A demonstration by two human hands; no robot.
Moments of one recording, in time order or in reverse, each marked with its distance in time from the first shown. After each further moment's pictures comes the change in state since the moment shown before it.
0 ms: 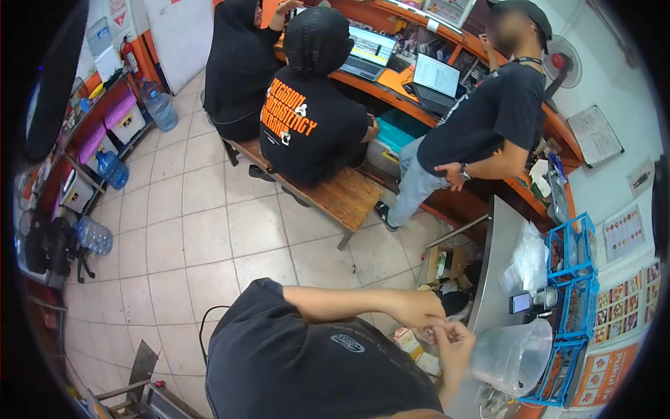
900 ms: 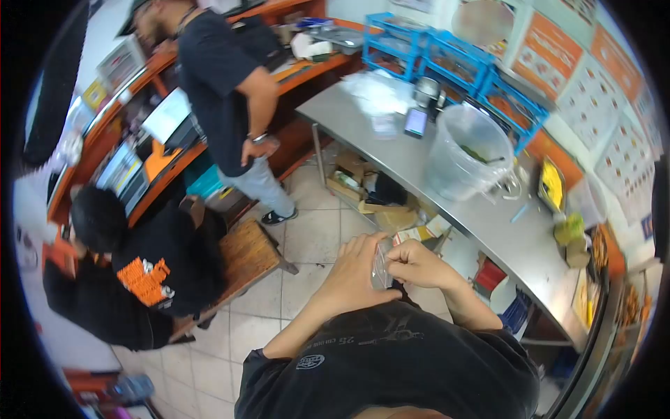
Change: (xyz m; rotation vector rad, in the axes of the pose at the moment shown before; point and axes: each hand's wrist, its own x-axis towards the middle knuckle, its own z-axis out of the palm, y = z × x) left_hand 0.014 0.051 0.014 0.257 -0.162 0.013; right_hand -0.048 -0.002 -0.001 0.096 0.014 0.086
